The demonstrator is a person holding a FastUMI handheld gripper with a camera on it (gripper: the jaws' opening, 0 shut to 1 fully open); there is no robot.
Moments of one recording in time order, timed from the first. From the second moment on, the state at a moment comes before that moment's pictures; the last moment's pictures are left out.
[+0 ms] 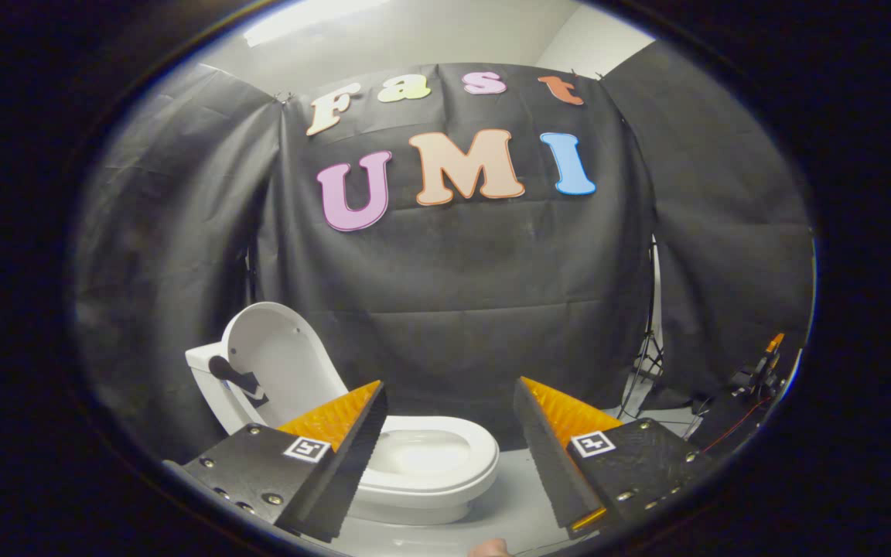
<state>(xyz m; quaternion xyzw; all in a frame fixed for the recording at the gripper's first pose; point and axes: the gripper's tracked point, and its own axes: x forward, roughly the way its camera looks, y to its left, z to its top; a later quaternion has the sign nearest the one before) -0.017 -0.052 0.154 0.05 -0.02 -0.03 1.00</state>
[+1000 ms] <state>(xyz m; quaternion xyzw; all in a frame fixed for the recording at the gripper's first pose) -0.016 -0.046 0.148 0.06 -0.01 -0.02 1.00</state>
